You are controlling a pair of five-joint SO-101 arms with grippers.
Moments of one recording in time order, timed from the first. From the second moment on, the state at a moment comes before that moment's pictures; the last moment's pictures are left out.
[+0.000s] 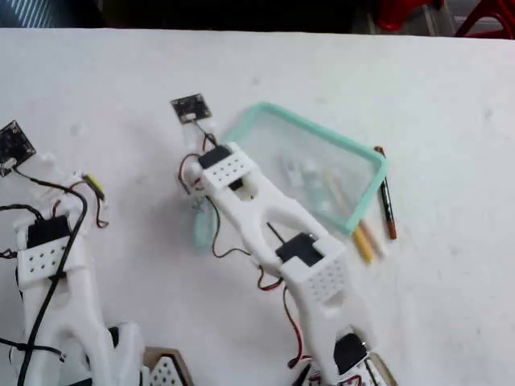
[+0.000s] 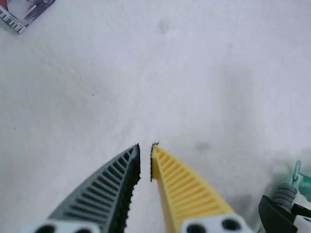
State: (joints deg) left arm -26.2 -37.5 56.6 39.0 22.4; right arm -38.8 35.7 -12.2 50.5 -10.3
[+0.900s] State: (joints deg) left arm -26.2 -37.5 56.6 39.0 22.4; right arm -38.2 38.9 -14.5 45.3 -4.4
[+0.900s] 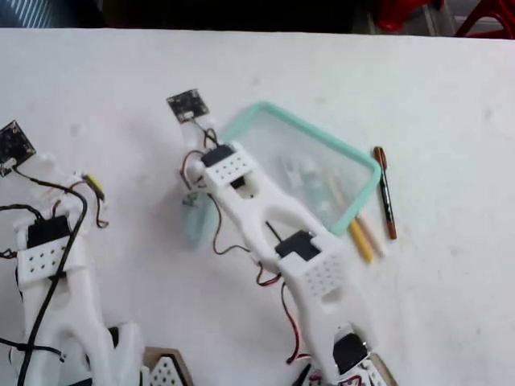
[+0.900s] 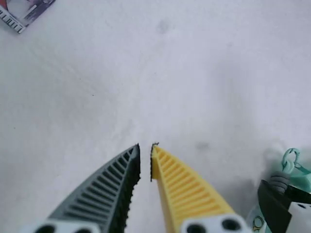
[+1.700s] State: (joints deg) left arm -26.2 -37.5 56.6 39.0 22.4; right arm -36.9 66.0 -85.2 92.1 -0.5
